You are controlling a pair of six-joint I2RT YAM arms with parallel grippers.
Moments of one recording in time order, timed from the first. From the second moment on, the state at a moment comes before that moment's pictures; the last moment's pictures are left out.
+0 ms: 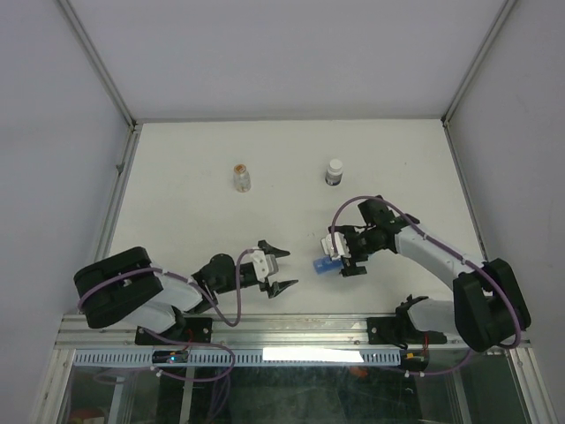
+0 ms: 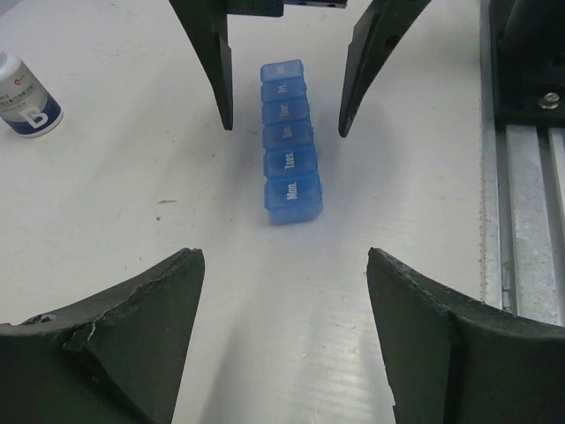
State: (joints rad) left arm -1.02 1.36 0.09 1.22 0.24 0.14; right arm 0.46 1.25 0.66 -0.63 -0.71 -1.39
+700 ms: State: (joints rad) left arm -1.09 1.84 0.41 1.27 0.21 0.24; right arm 0.23 1.41 0.66 -0.71 -0.77 -1.58
